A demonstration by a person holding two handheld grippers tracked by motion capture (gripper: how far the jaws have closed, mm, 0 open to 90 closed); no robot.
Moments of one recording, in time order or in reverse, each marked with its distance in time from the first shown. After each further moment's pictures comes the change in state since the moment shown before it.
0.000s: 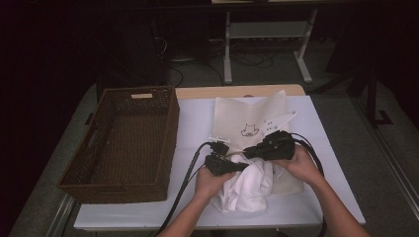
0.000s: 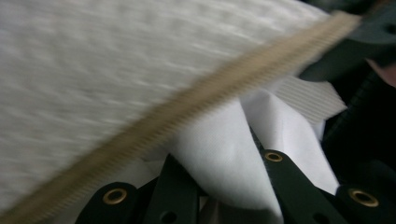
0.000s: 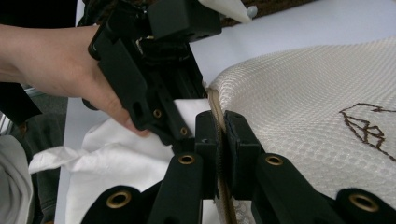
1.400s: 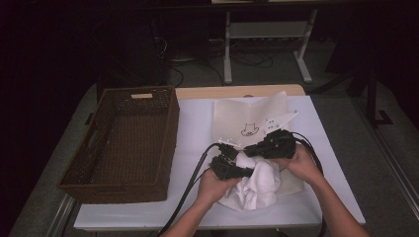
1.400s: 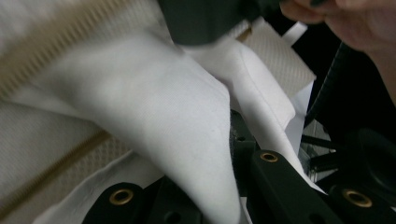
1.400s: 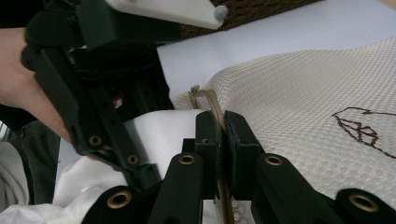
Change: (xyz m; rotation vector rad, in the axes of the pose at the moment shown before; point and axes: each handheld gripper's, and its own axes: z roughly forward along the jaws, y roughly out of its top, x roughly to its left) left arm -0.034 0.004 0.001 0.059 -0.016 0.134; right arm -0.003 -0.001 -0.003 -0.022 -0.009 0.012
